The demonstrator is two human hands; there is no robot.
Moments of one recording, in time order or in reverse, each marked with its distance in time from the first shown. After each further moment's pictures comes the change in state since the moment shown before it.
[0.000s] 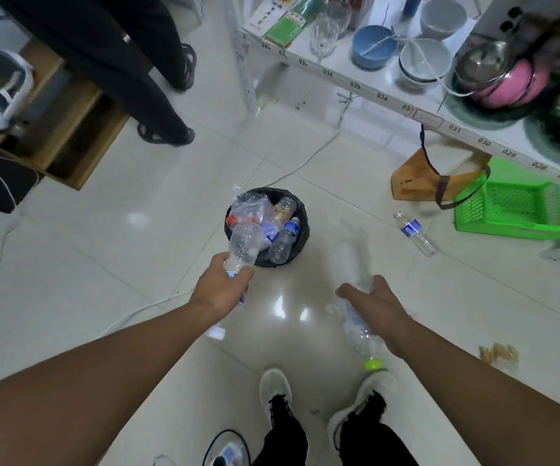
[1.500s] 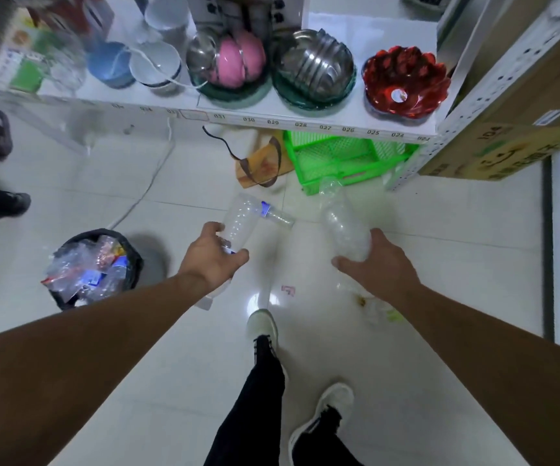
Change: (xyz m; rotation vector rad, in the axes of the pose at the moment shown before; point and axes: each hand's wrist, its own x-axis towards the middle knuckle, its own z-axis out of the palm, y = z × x) left_hand -0.112 0.282 0.379 0.298 -0.200 0.340; right_hand 0.010 0.155 -0.456 -0.324 0.433 -0.058
